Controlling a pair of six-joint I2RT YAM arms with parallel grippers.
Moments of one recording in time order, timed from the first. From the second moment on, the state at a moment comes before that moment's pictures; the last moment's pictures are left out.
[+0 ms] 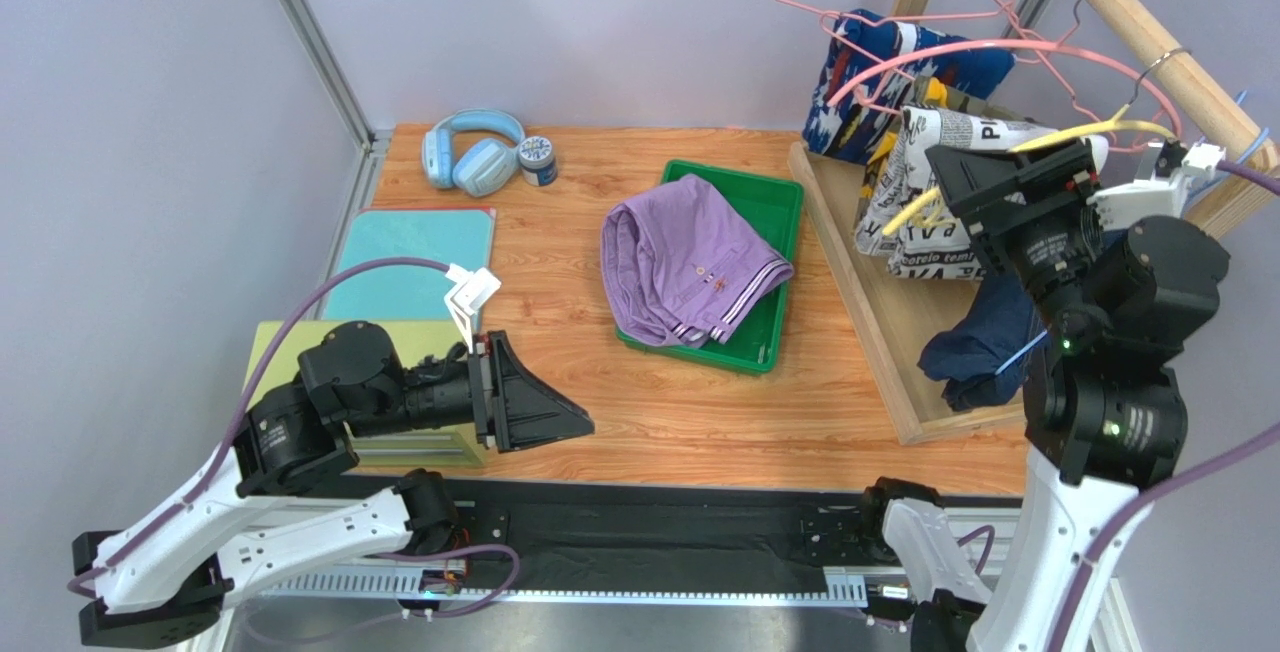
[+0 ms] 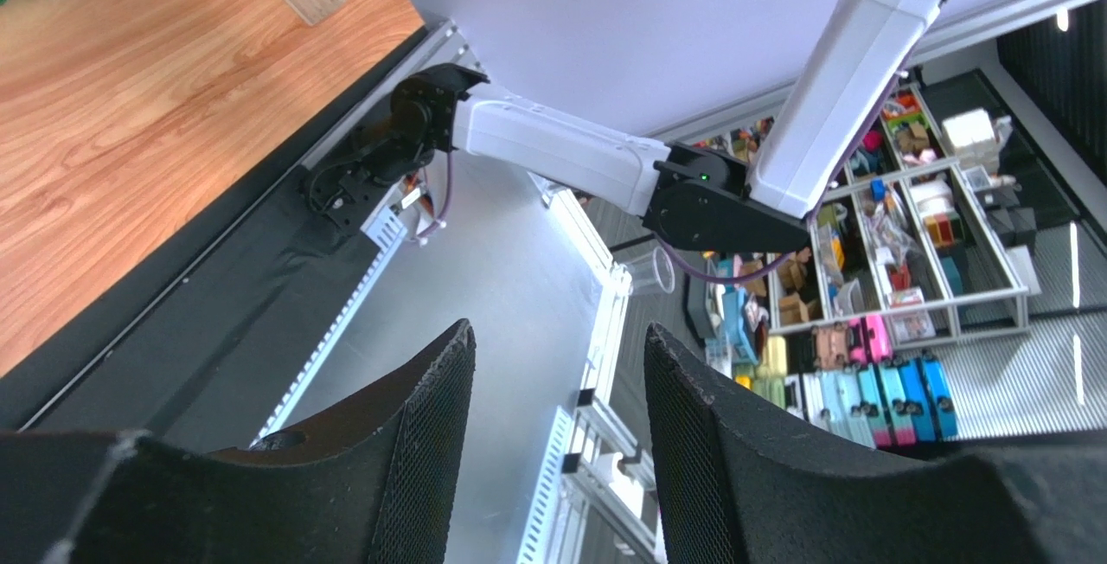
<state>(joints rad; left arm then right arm) -1.05 0.59 1.04 -0.57 0.32 -0.99 -0.23 0.87 1.62 -0.75 -0.36 0.94</state>
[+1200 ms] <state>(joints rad) -1.22 0.81 1.15 -0.42 0.34 -0.91 -0.20 0.78 1.85 -1.28 0.35 0.39</state>
